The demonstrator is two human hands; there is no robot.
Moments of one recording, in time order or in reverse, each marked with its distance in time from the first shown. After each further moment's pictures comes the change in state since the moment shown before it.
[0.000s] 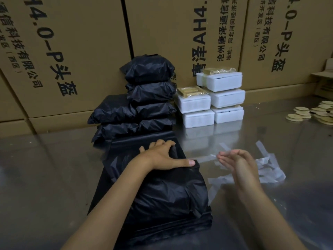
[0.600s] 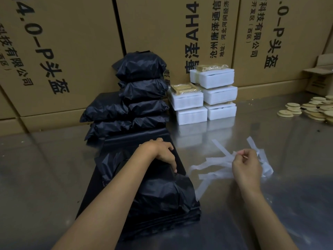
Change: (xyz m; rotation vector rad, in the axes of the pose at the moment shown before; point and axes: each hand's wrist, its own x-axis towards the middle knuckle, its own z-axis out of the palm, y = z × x) left_hand 0.025 0.030 -0.004 0.159 -0.165 -0.086; right_hand 0.015 0.004 -0.036 -0.619 0.246 -0.229
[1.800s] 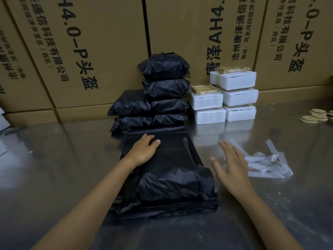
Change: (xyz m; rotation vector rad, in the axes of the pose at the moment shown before) left_hand -0.041 -0.106 0.041 -0.681 0.362 -0.065; right_hand -0.057 -0.014 0.022 -0.378 -0.457 -0.540
